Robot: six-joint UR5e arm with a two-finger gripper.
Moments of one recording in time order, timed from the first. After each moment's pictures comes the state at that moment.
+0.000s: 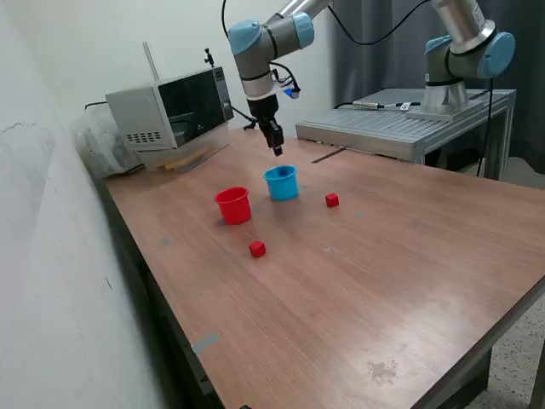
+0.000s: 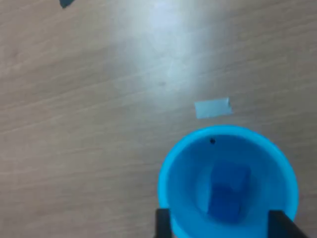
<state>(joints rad) -0.23 -0.98 1.44 -1.93 -1.80 3.17</state>
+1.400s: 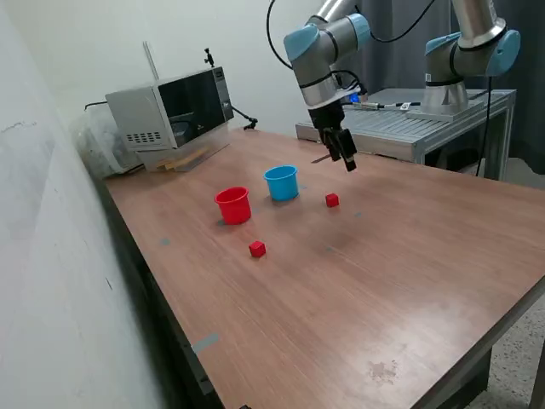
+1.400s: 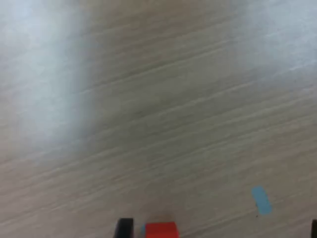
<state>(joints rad) -0.07 -1.07 1.69 -2.04 -1.47 3.40</state>
